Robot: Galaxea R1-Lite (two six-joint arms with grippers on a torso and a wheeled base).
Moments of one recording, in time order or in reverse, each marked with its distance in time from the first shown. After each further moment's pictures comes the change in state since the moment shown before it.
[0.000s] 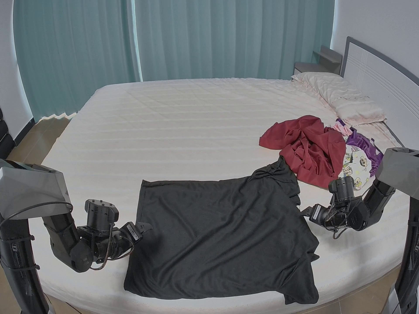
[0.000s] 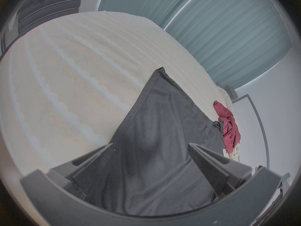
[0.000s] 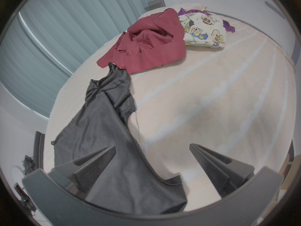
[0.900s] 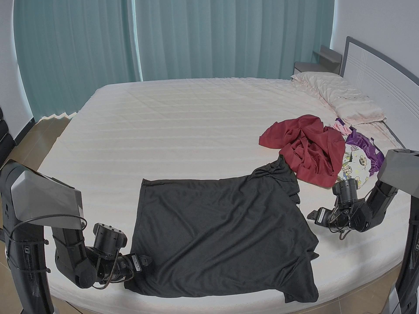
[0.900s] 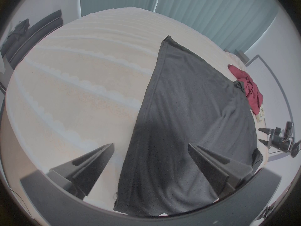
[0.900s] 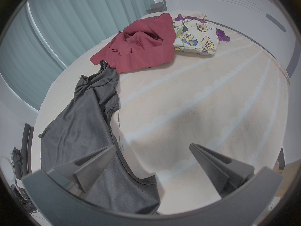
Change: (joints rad) left arm -0.059 0.089 0.132 0.000 0.095 0.226; right arm -0.035 0.003 0.031 -0.010 -0.067 -0.096
